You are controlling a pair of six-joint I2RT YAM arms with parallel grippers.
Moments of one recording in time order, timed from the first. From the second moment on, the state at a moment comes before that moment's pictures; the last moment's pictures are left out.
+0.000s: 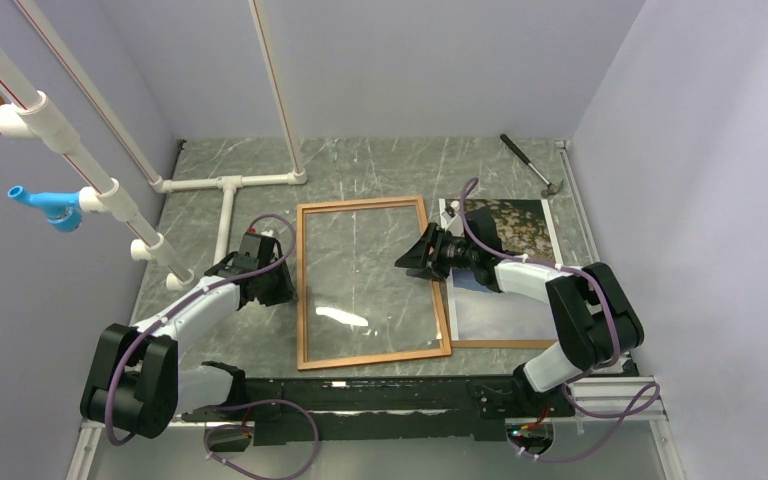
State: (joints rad) left arm -0.28 1.23 0.57 -0.38 0.07 -0.54; right arm 0.38 1.53 0.64 0.28 -0.68 0.91
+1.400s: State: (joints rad) left arm -0.28 1.24 0.58 -0.38 0.07 -0.54; right arm 0.43 1.59 0.80 -0.13 -0.46 0.69
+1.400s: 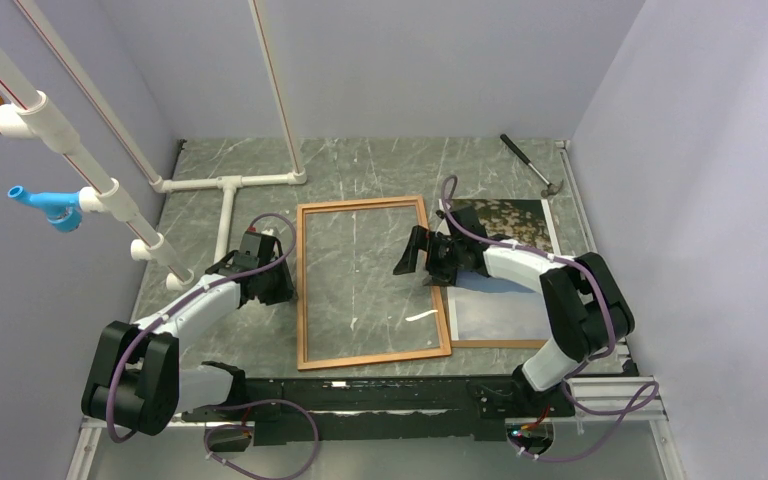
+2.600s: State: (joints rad) left arm -0.28 1.24 0.58 -0.38 0.06 -0.54; right arm 0.58 1.63 1.02 -0.51 0.02 0.59
